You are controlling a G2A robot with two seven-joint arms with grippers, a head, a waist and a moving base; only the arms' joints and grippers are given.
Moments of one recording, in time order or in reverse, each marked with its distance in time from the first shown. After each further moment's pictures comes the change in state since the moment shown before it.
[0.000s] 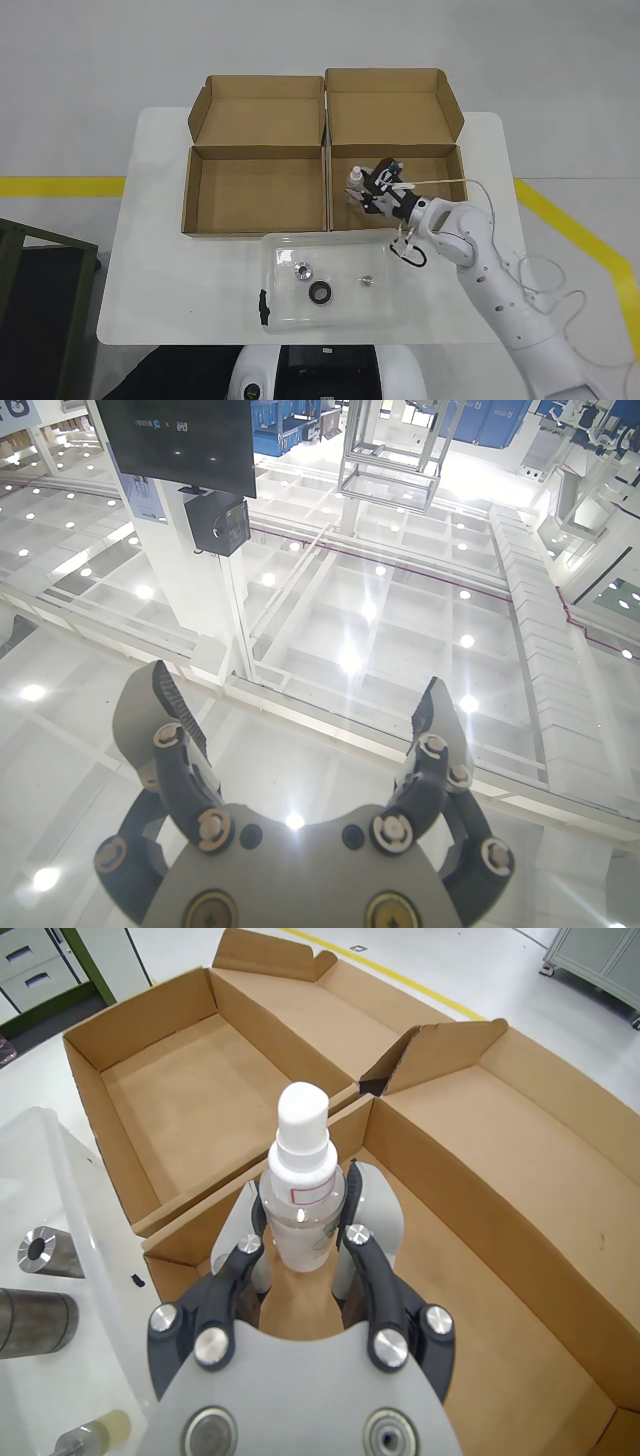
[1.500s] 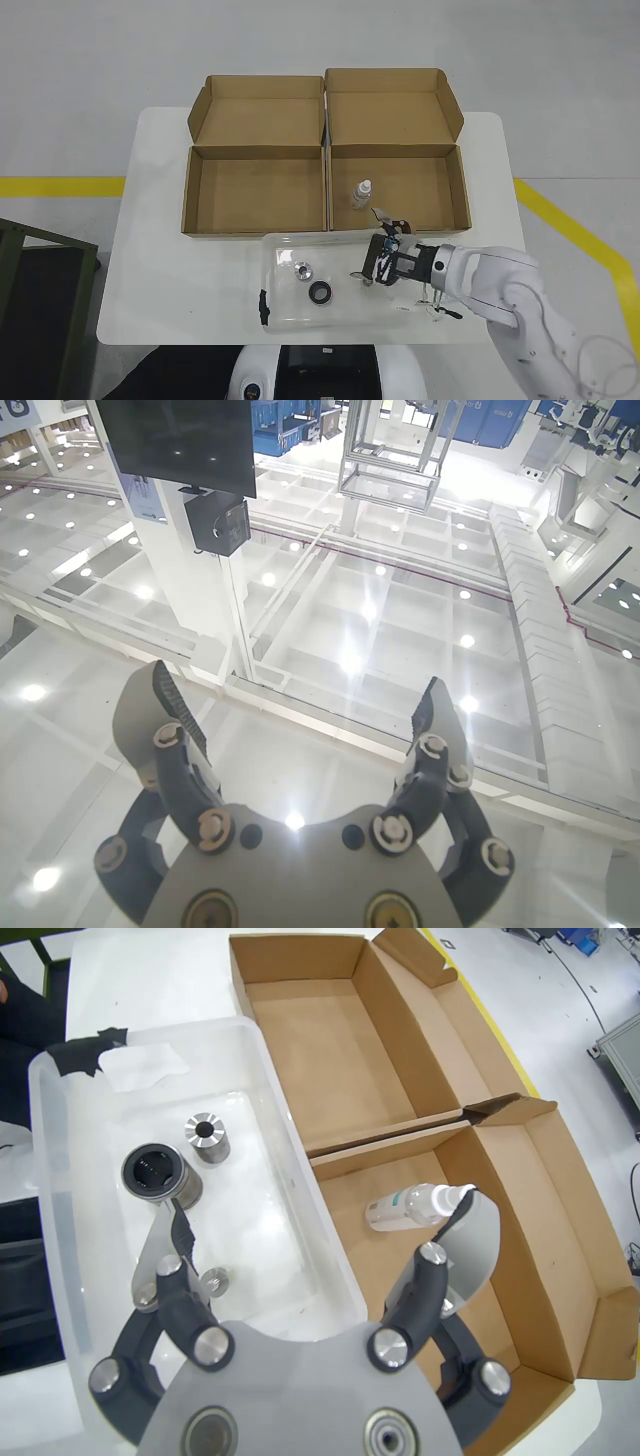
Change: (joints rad) left arm 0.000 0.000 0.000 0.000 0.000 0.000 0.000; right arm -0.383 0.092 0.206 -0.636 -0.167 -0.282 0.288
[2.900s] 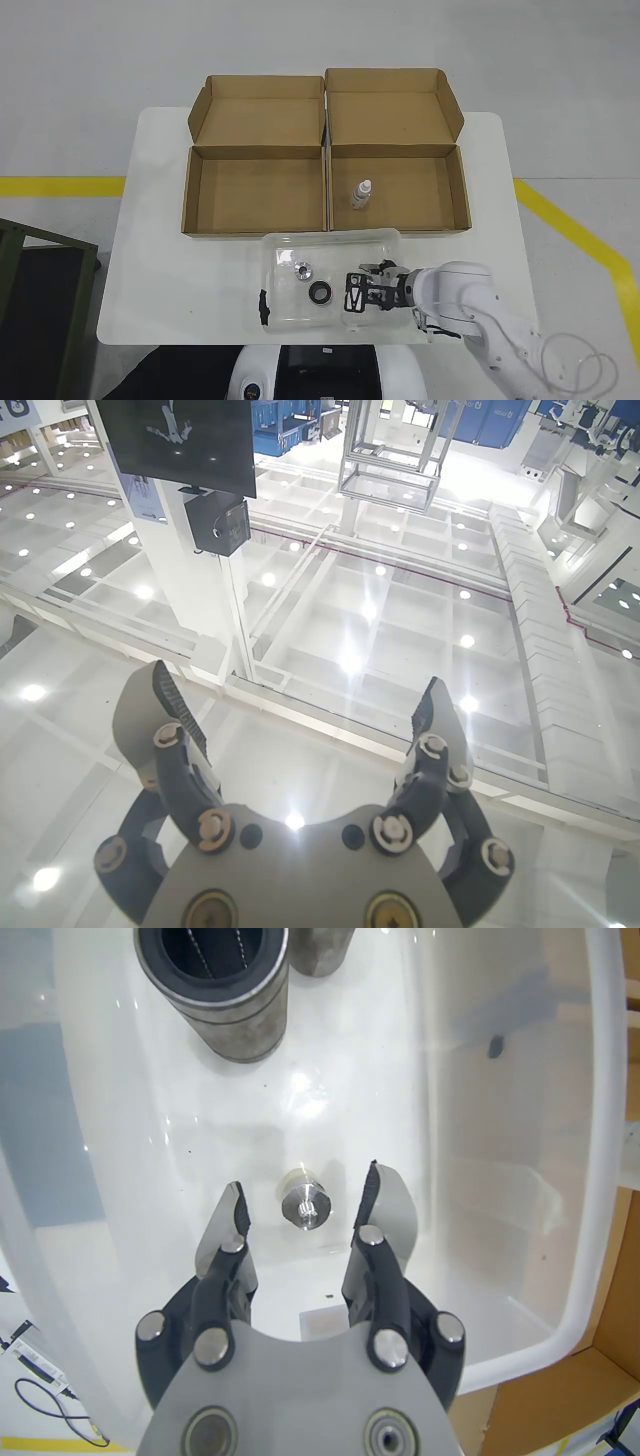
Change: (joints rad) left arm 0.000 0.000 0.000 0.000 0.000 0.000 0.000; right arm 0.063 0.029 -0.229 0.093 -0.015 -0.016 0.400
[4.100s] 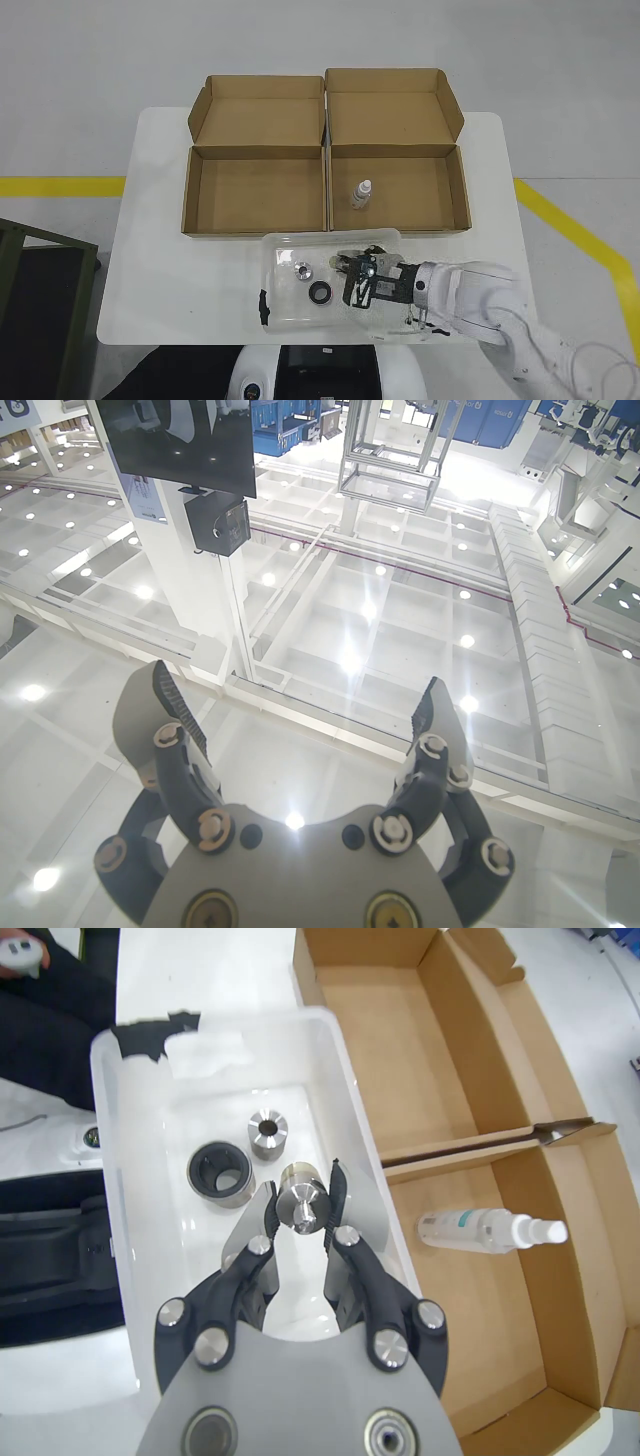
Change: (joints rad) left arm 0.000 0.000 0.000 0.000 0.000 0.000 0.000; right arm -0.038 0.047 0.086 -0.139 0.035 0.135 -0.426
